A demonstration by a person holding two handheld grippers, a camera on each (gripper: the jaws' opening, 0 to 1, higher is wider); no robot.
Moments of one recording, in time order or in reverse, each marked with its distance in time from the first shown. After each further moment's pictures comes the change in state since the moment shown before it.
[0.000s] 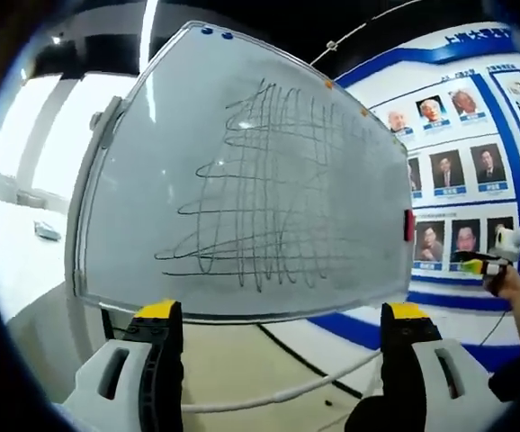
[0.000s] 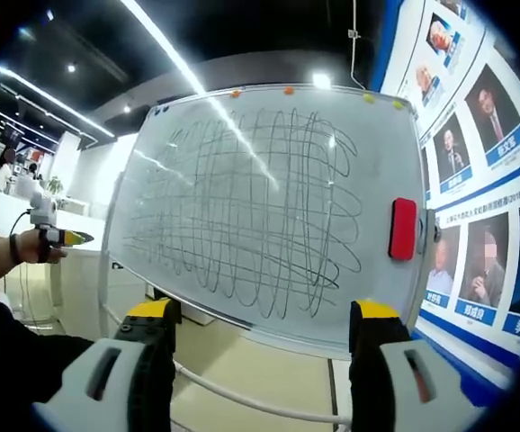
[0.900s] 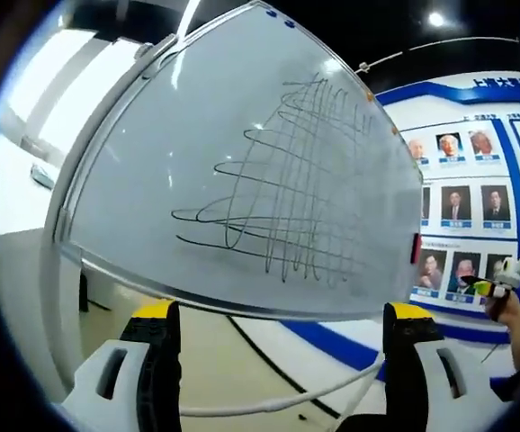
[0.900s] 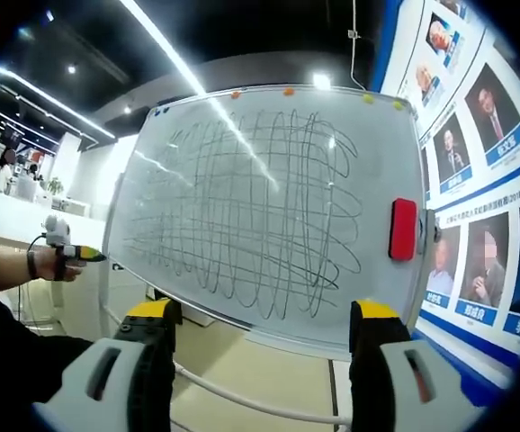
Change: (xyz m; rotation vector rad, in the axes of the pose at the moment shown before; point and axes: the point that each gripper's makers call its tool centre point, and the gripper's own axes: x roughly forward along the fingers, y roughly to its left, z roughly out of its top) left arm 0.032 0.049 -0.042 -0.176 -0.033 -0.017; right arm 0.001 -0.002 0.000 0.007 -0.008 0.002
